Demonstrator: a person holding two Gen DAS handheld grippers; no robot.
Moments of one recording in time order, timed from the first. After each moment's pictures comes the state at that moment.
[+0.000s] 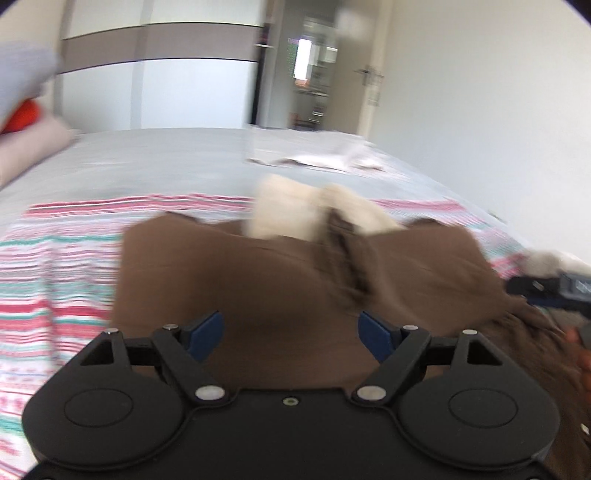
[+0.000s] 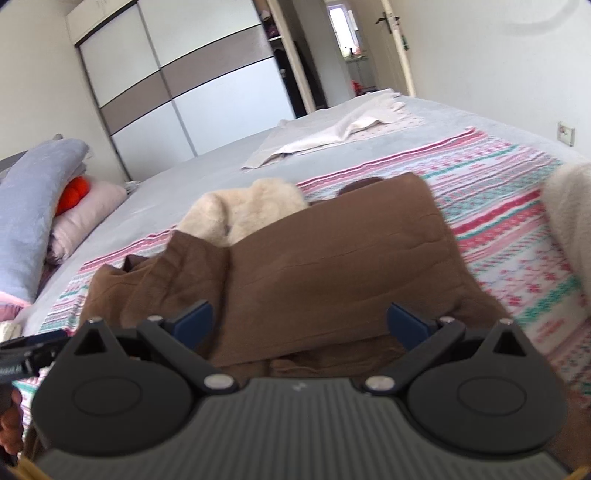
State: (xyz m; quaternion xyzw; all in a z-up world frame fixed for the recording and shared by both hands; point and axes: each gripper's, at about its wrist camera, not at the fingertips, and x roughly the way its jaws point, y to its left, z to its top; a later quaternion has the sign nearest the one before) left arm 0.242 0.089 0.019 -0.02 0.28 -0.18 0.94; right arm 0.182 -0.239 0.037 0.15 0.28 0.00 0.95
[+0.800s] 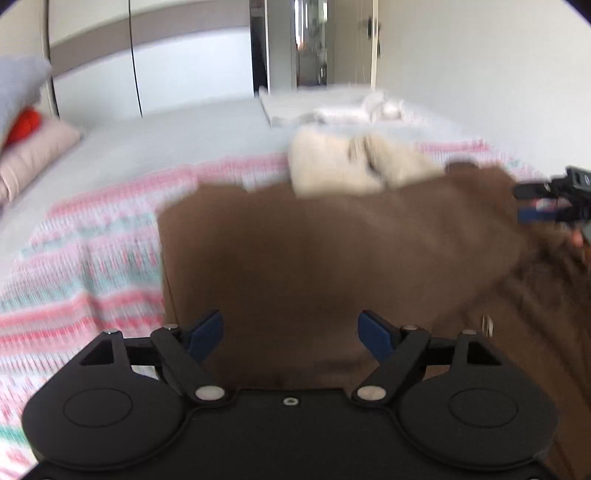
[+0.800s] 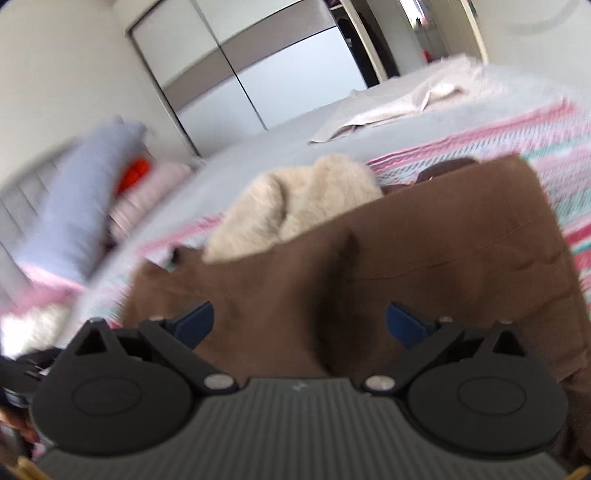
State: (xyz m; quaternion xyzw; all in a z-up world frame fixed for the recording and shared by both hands) left arm 0.251 0.111 0.014 0.07 0.32 -0.18 0.93; right arm 0.257 -0.293 0.005 0.26 0.30 0.15 0.91
